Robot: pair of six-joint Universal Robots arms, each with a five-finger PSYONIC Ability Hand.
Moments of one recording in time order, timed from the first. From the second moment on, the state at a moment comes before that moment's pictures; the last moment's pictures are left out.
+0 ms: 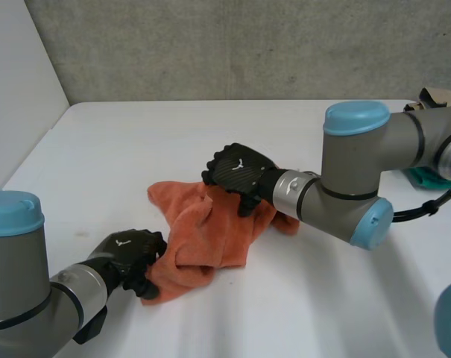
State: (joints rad) left arm 4.30 -1.78 -1.92 3.09 -1.45 3.18; right arm 2.12 -0.73 0.89 0.18 1.02 2.47; left_hand 0.83 0.80 0.80 0.80 0.62; right_hand 0.51 0.51 0.51 0.52 0.35
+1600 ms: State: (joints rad) left arm 4.20 -1.57 -1.67 3.54 -1.58 3.37; right arm 1.79 -1.24 1.63 0.00 1.32 3.24; left_hand 1.16 1.20 1.19 1.20 0.99; right_hand 0.39 0.39 0.39 0.38 0.22
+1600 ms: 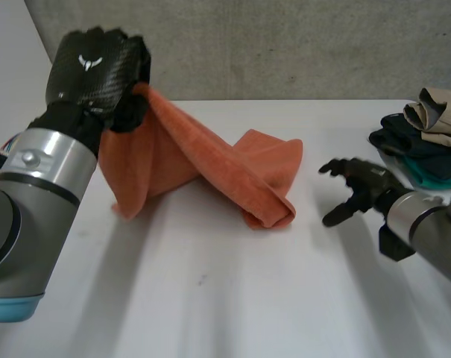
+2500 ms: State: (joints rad) left arm 4.40 -1.59 -1.60 3.33 -1.55 3.58; right arm 1.83 -1.29 1.23 0.25 1.29 2.37; left_hand 1.16 1.20 1.19 1.20 0.99; right_hand 1.13 1.18 1.19 1.20 1.03
